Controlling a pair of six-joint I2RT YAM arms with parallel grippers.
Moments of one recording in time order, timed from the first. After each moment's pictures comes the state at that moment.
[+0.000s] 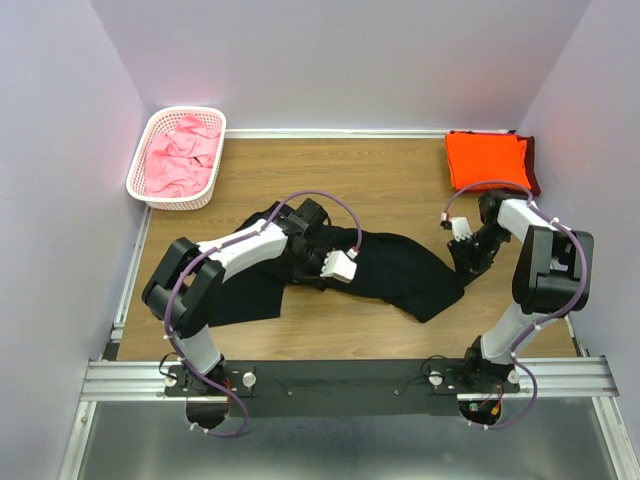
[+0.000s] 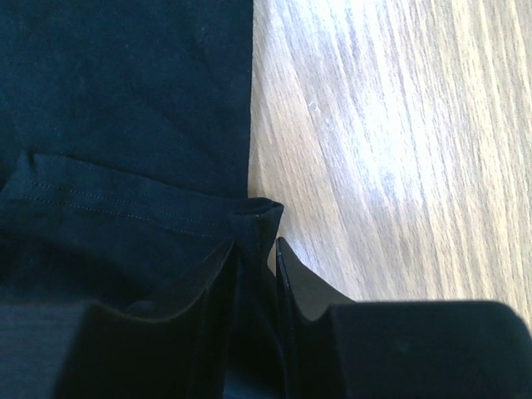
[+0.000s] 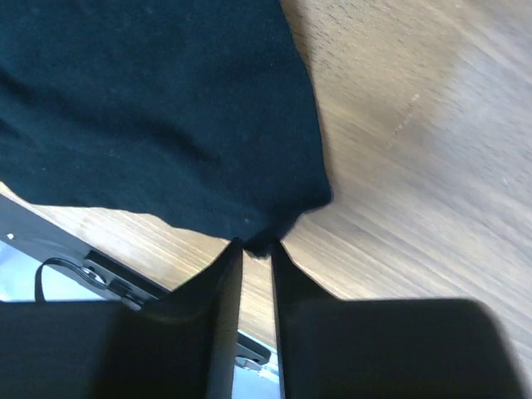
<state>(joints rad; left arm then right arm) -0.67 1.70 1.11 -0.71 0.56 1.12 -0.15 1.73 1.09 -1.08 -0.30 -0.66</state>
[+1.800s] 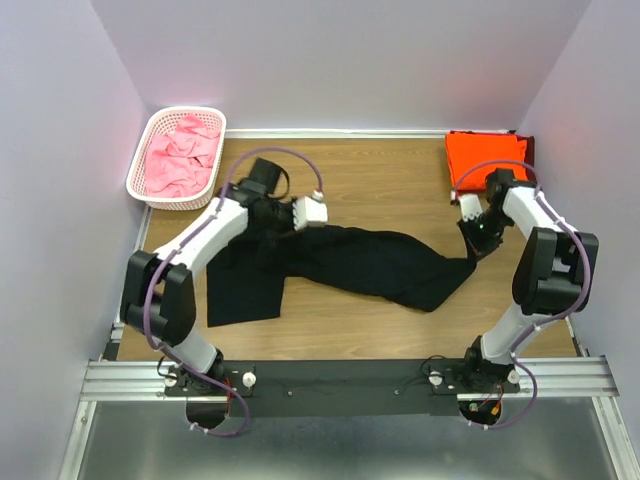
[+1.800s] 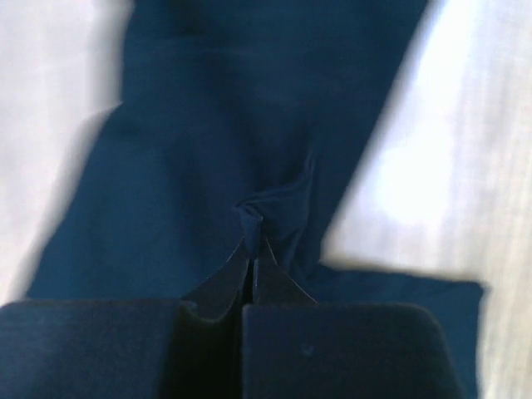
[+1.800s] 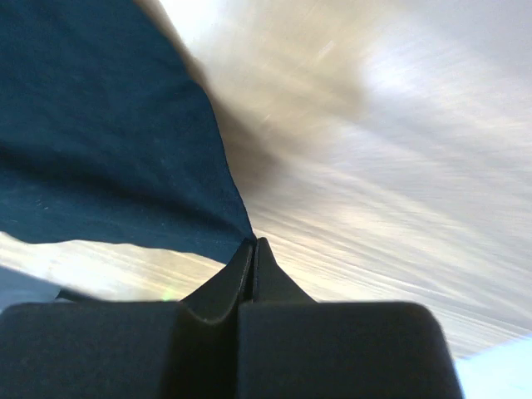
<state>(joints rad) -0.45 1.61 1.19 -0.73 0.54 1.01 -0.15 1.76 1.19 -1.03 -0.18 -0.56</state>
